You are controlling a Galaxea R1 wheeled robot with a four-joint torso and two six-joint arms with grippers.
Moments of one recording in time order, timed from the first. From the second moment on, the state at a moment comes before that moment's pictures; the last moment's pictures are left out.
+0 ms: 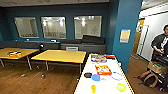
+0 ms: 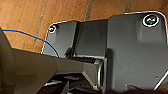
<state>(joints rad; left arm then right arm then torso) 1.57 2.97 -2.59 0.06 -0.12 0.03 -1.59 3.02 -2.62 -0.31 0.12 0.19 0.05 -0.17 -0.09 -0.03</state>
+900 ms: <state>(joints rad) 1.57 2.97 -2.59 0.06 -0.13 0.03 -1.57 2.98 -2.61 -0.21 0.12 0.22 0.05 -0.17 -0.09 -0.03</state>
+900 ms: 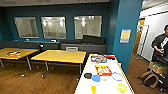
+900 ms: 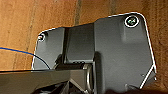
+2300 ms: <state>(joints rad) 1.55 2.86 -2.39 0.06 -0.14 0.03 -1.45 2.22 -1.66 -0.05 0.21 0.24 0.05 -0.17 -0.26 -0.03</state>
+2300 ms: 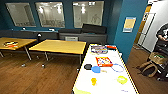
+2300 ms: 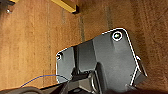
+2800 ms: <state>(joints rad) 1.55 2.86 -2.39 0.06 -0.14 0.03 -1.25 1.96 -1.43 -0.02 0.21 0.31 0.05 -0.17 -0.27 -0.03</state>
